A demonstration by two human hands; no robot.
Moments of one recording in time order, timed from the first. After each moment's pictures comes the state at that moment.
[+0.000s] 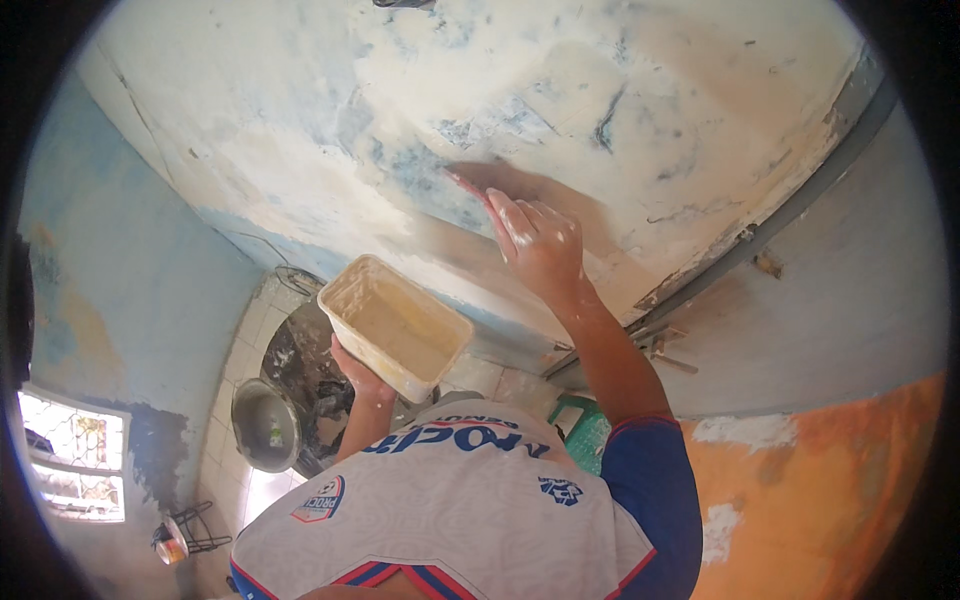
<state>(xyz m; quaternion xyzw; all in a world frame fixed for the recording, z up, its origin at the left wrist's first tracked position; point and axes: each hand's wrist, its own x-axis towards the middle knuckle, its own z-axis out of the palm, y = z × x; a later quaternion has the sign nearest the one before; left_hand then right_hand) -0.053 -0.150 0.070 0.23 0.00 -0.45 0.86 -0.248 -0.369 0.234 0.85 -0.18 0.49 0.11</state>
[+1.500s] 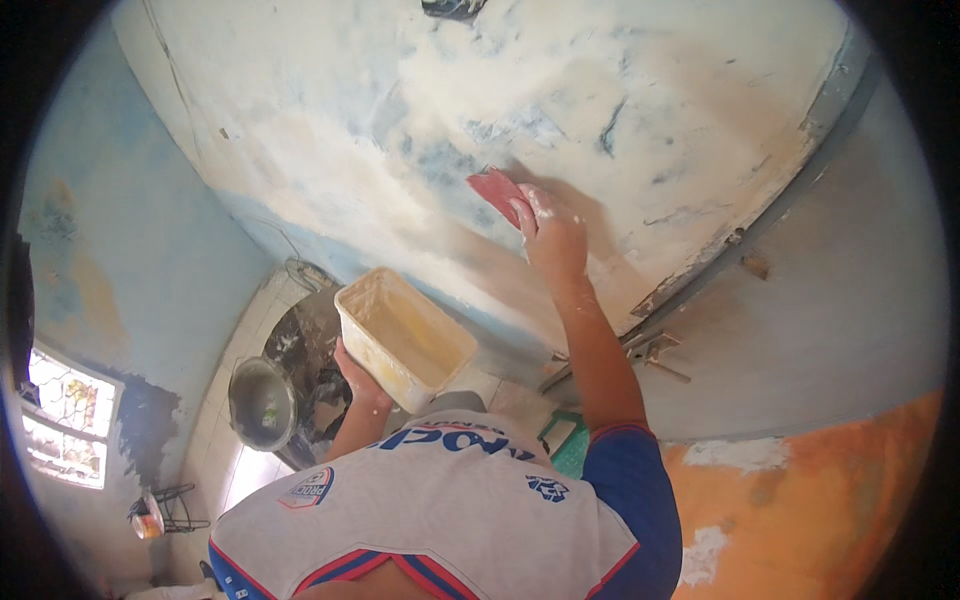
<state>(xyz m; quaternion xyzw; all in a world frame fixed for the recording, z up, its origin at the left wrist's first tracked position) -0.069 -0.102 0.062 0.25 0.03 -0.47 0.85 -0.250 -0.365 0.225 0.81 -0.34 0.47 0.00</state>
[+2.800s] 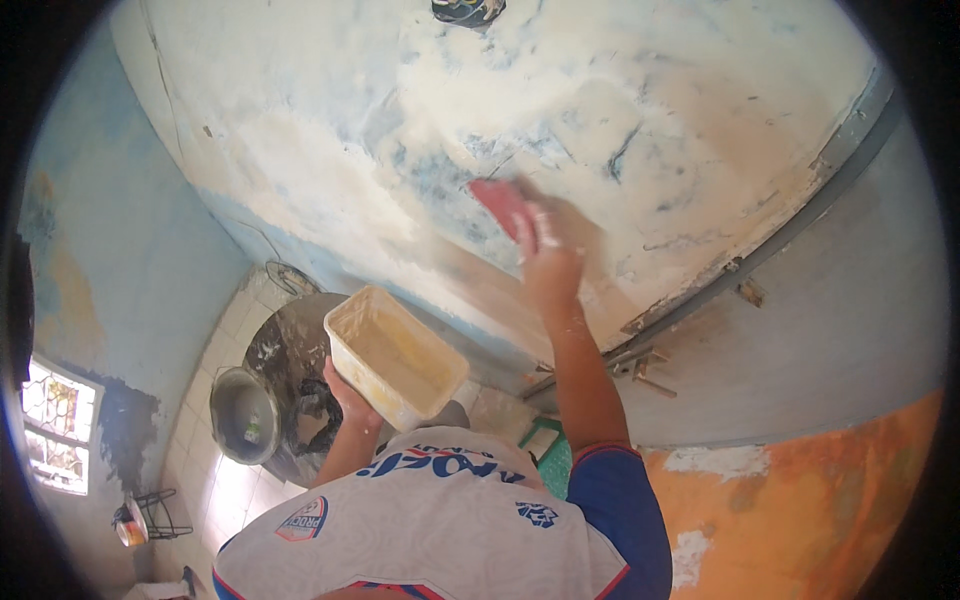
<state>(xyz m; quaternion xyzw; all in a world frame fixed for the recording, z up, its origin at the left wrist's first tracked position) -0.063 -0.104 0.047 0.23 0.03 -0.46 0.86 -0.241 -0.366 0.204 0.77 -0.42 0.47 -0.02</state>
